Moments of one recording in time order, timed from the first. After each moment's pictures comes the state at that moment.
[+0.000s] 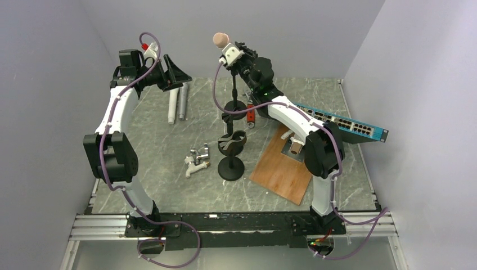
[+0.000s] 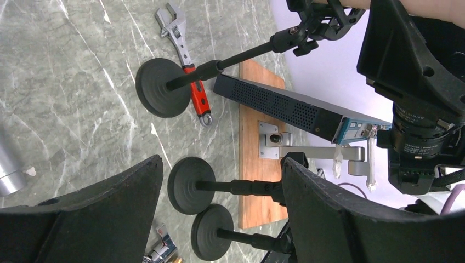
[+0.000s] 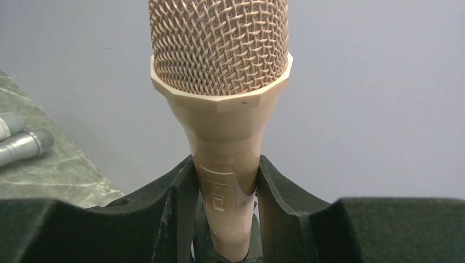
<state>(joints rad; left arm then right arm) 0.07 1.79 1.68 -0.41 0.92 -0.47 0.57 1.97 1.71 0.52 -0.04 -0.71</state>
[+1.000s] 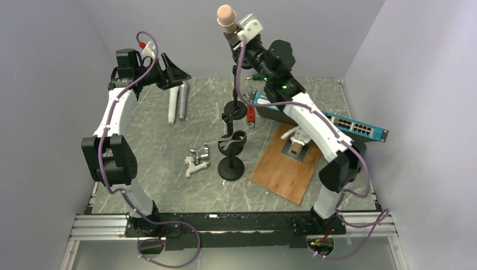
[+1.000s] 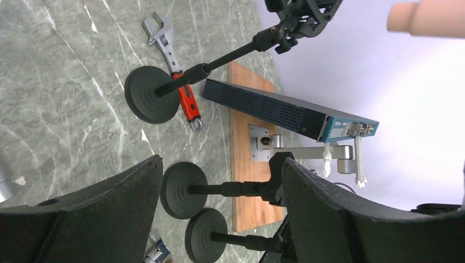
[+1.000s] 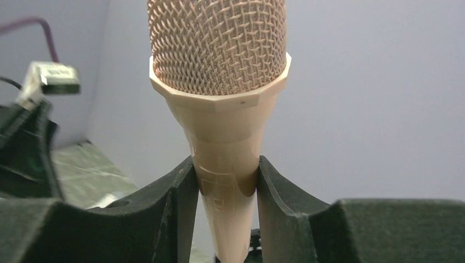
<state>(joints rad) 0.08 1.77 1.65 -0.34 0.96 -0.51 0.61 1.80 1.88 0.28 -0.11 -0.45</state>
